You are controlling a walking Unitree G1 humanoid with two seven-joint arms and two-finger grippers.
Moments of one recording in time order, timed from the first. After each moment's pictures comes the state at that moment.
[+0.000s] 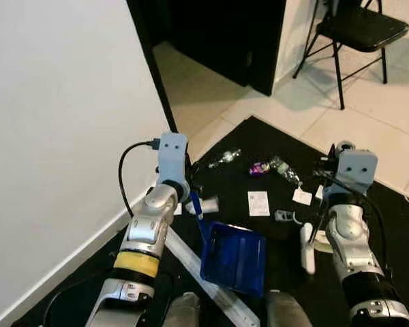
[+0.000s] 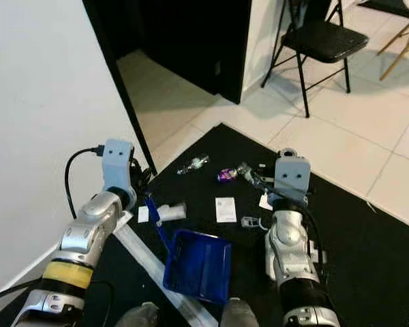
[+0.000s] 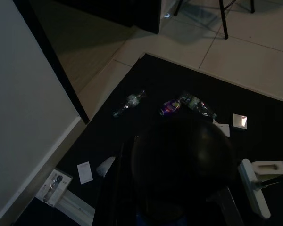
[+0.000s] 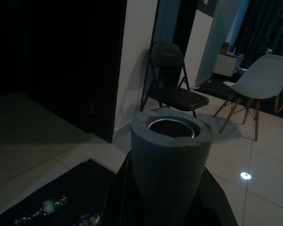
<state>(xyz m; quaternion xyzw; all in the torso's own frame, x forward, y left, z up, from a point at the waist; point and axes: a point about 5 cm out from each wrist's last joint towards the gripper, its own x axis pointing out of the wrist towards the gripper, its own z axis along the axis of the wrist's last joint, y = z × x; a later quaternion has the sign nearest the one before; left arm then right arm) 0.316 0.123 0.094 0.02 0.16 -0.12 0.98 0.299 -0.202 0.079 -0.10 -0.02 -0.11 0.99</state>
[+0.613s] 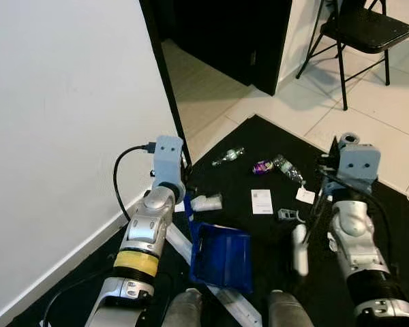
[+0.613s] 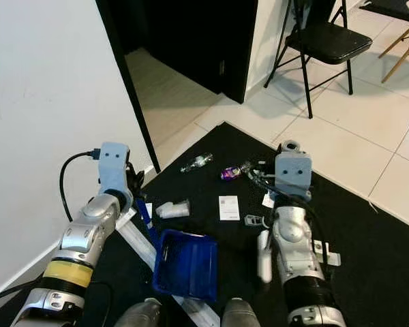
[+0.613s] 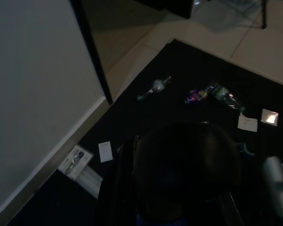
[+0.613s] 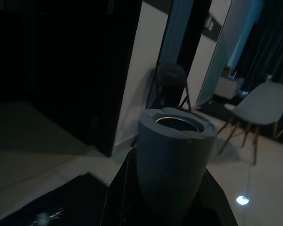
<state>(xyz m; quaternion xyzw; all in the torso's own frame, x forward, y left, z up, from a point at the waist) 0.319 0.129 0.081 0.01 0.19 -0.06 0.98 0.302 -0.219 0.103 -0.15 -0.07 -0.12 0.98</state>
